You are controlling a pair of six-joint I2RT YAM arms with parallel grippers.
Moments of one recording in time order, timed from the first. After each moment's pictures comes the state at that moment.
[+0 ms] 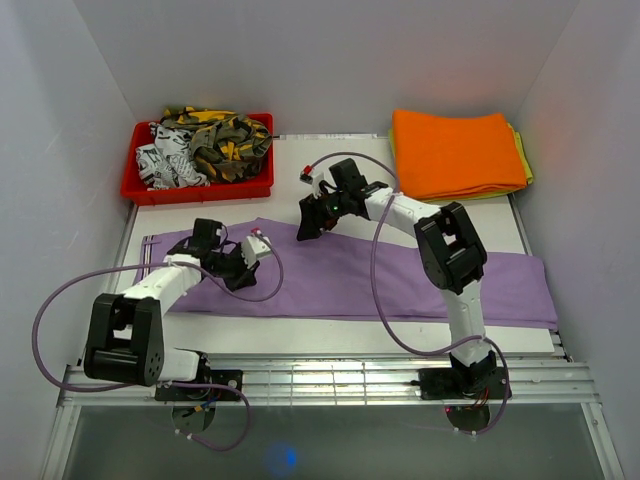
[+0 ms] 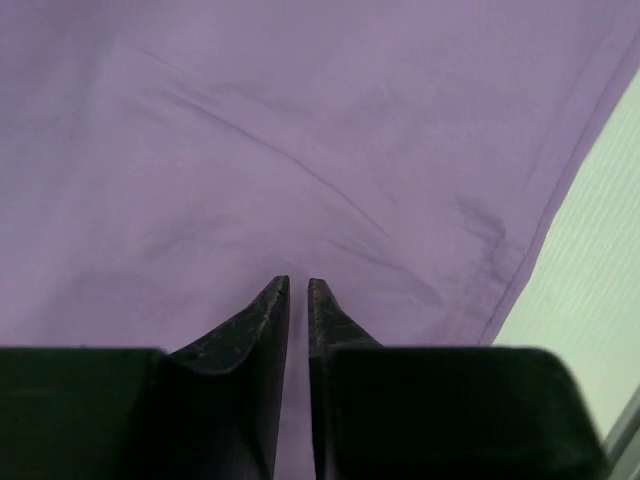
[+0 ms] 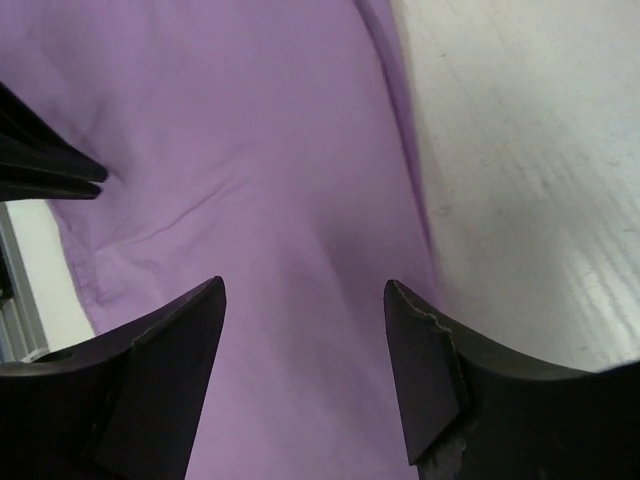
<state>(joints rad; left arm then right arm) -0.14 1.34 0.65 -0.43 0.62 0.86 0.61 2.14 1.59 -0.26 -0.71 -0.01</state>
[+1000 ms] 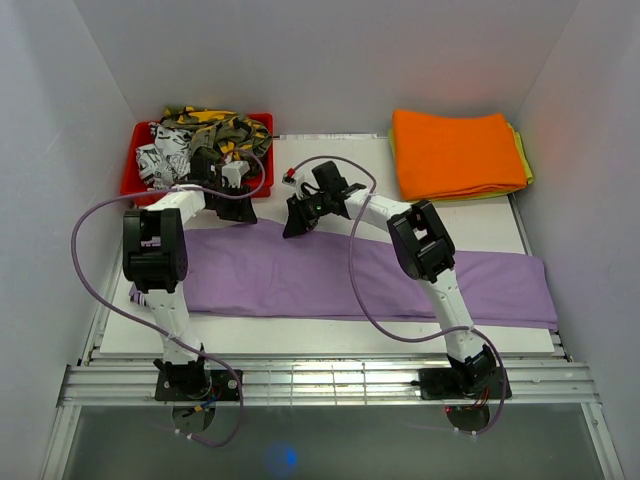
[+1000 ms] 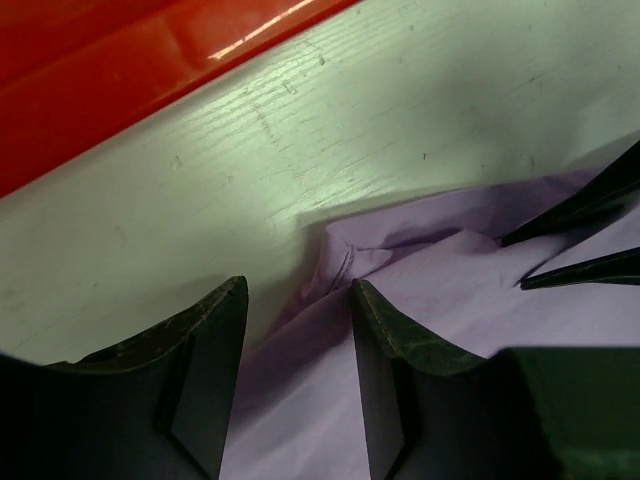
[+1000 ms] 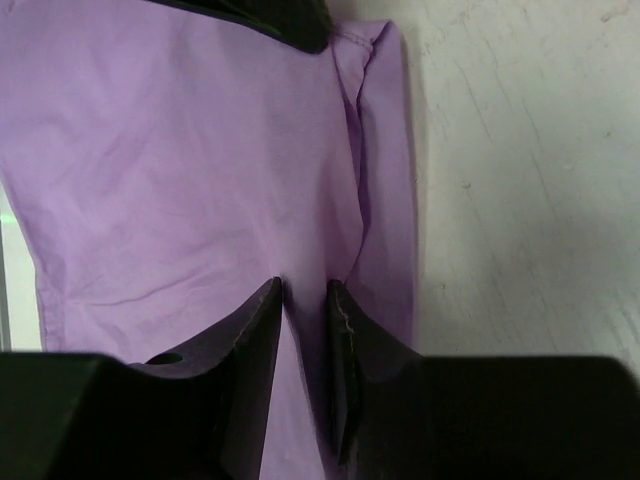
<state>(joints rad) -0.01 2.00 1.39 -0.40 0.54 0.18 0.63 2.42 1.86 -0.20 -0.83 0.01</state>
